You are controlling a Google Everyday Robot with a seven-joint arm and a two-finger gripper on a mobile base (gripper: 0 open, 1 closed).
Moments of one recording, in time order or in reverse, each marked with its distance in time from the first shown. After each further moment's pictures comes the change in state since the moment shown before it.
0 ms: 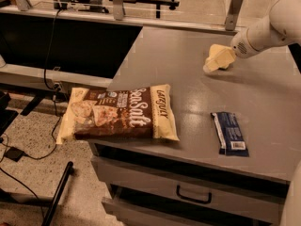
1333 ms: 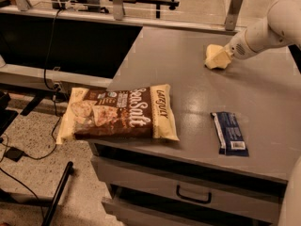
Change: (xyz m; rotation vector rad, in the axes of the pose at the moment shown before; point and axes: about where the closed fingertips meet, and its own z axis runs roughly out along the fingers) arm 0.000 0.006 0.009 -0.026 -0.002 0.000
